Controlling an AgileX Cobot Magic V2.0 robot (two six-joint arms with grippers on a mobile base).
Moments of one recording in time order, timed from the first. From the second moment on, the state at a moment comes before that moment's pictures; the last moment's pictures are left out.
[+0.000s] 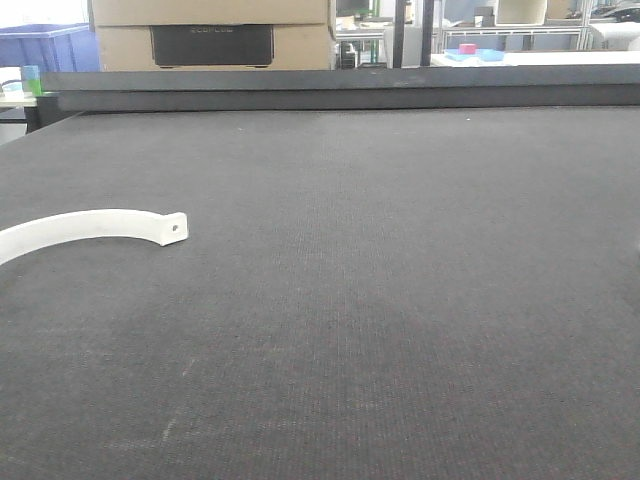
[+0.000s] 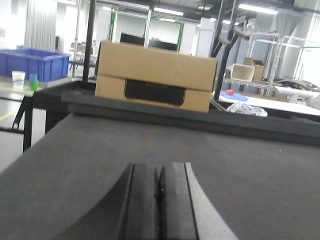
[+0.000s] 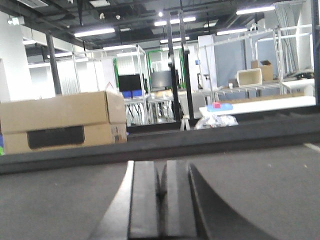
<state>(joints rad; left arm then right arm) -0.04 0.01 -0.20 -0.03 0.12 -0.08 0.05 0.00 -0.19 0.25 0.00 -0.06</state>
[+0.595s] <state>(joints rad) -0.04 0.62 -0.71 0.05 0.69 -0.08 0.05 0.65 -0.67 0.19 0.48 -0.06</state>
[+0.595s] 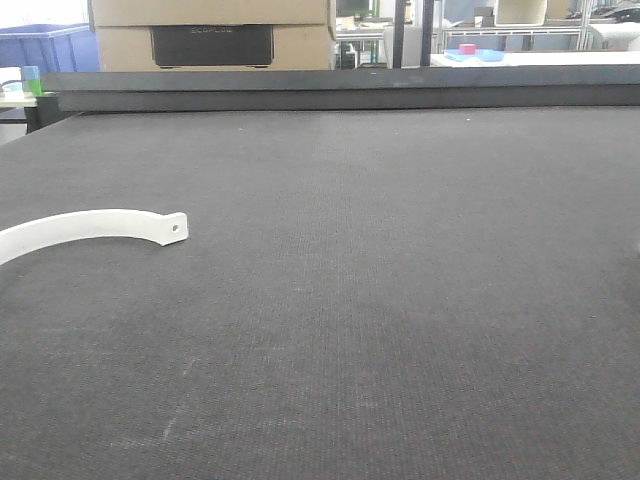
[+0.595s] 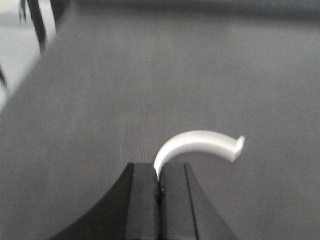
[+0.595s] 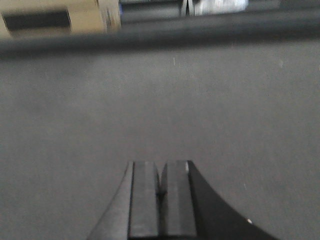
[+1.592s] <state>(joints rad) -0.04 1.34 -0.93 -0.10 0.90 -0.08 0.10 1.40 -1.03 0.10 1.05 0.05</state>
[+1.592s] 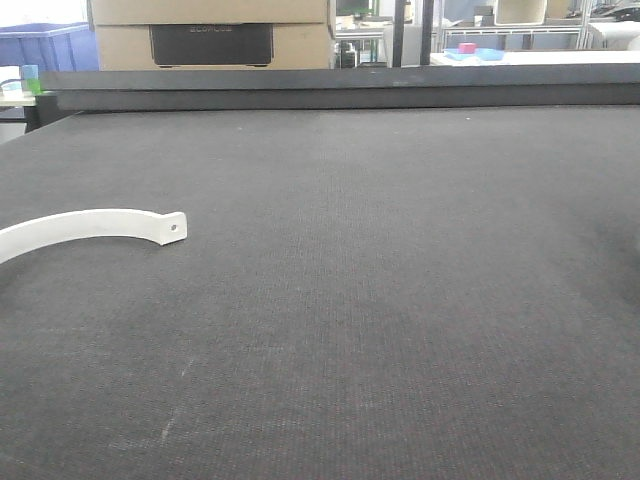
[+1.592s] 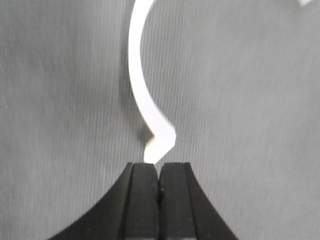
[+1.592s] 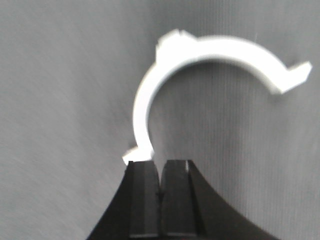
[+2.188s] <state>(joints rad) -0.04 1.34 -0.94 -0.10 0.88 -0.08 0.22 1.57 -1.14 0.00 1.02 0.32</state>
